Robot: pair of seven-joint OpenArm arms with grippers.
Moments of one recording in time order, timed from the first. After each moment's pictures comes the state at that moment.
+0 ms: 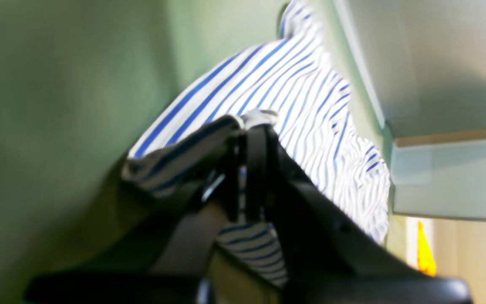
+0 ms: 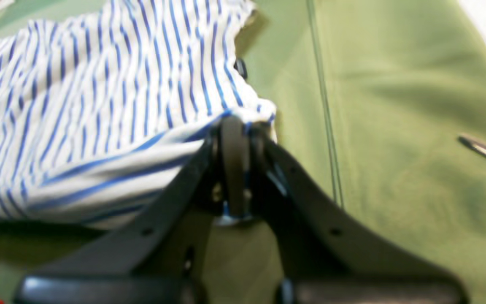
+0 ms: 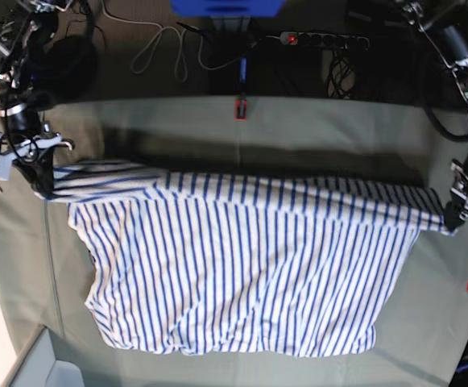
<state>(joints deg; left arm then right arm) -0.6 -15.9 -40.2 74.7 -58.7 -15.5 45.3 -13.5 2.3 39.3 86.5 14.8 39.8 -13.7</state>
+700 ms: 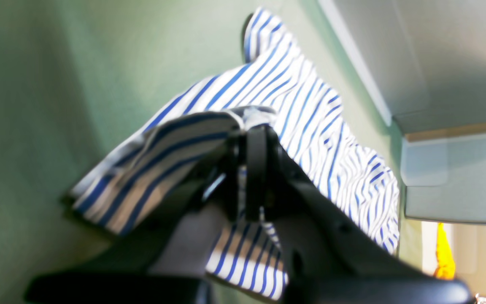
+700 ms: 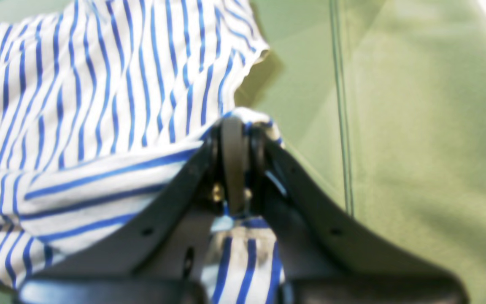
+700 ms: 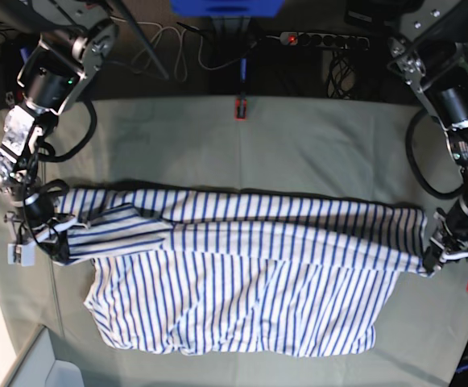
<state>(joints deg) -16.1 -14.4 -35.9 63.7 -44.9 -15.4 45.2 12.4 3.7 39.6 65.5 -6.3 39.8 -13.2</state>
